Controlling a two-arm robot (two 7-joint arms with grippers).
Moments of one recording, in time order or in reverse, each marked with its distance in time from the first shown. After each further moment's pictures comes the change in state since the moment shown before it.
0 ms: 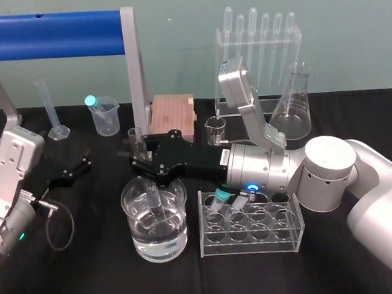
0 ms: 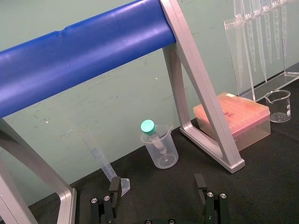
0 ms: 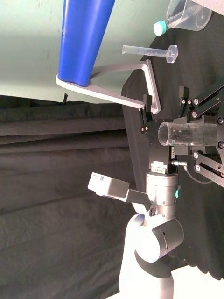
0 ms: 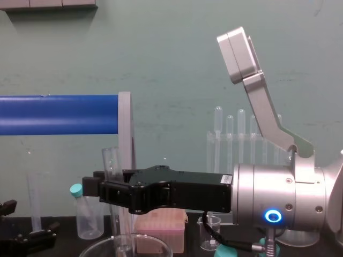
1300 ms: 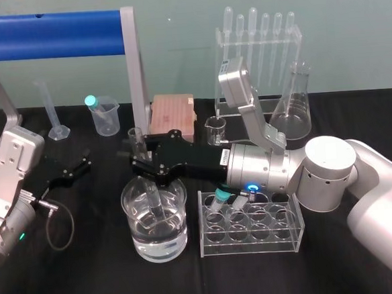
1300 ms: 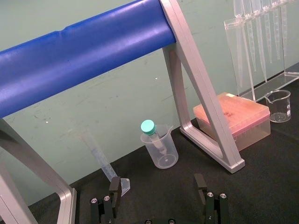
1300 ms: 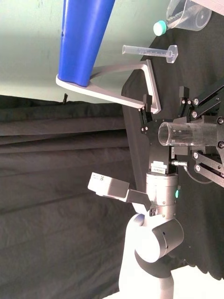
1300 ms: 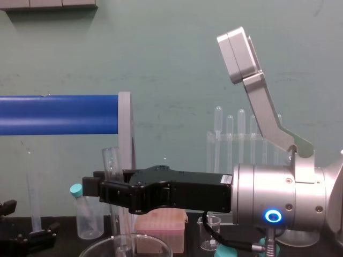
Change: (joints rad) left arm 0.000 0.000 0.000 0.000 0.000 0.000 0.000; right arm 0.000 0.000 0.000 0.000 0.000 0.000 0.000
